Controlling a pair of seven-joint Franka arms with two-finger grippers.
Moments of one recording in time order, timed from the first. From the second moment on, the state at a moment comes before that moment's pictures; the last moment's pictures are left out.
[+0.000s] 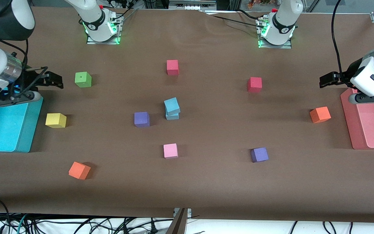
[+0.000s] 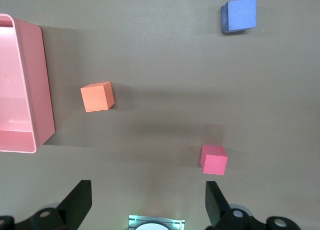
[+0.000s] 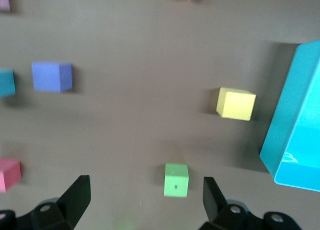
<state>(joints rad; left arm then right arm) -0.06 0.11 0.03 -1.56 0.02 1.45 -0.10 0.11 0.08 -0.08 -1.69 0.02 1.67 -0.10</state>
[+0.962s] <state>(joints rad) -0.21 0.11 0.17 -1.54 0.02 1.44 -0.10 0.13 0.01 -0.14 -1.70 0.02 1.69 0.00</state>
